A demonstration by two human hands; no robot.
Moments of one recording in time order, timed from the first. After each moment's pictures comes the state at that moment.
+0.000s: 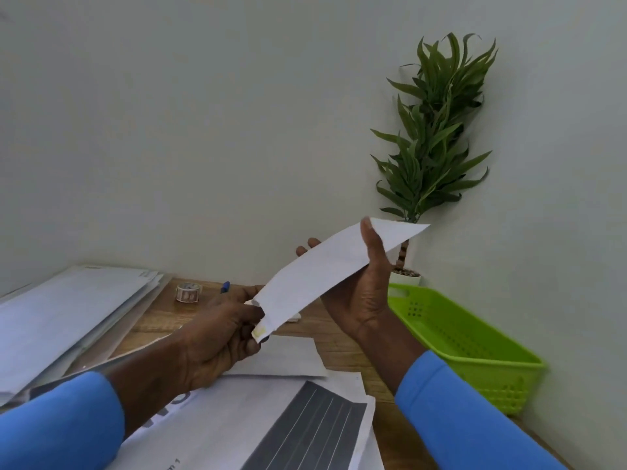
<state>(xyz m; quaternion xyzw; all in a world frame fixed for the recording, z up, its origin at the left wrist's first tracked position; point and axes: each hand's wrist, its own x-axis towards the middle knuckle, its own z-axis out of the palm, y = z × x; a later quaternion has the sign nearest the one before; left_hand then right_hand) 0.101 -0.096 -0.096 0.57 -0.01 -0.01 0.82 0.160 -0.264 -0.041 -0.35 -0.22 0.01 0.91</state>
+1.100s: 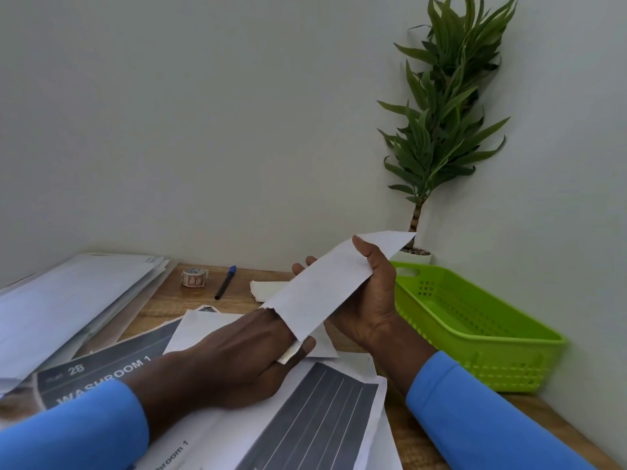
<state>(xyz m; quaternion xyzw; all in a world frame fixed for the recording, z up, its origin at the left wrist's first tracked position) 0.093 -0.101 -0.128 0.91 -0.34 0.20 0.16 0.158 -0.276 -0.078 -0.37 -0.13 0.15 0.91</state>
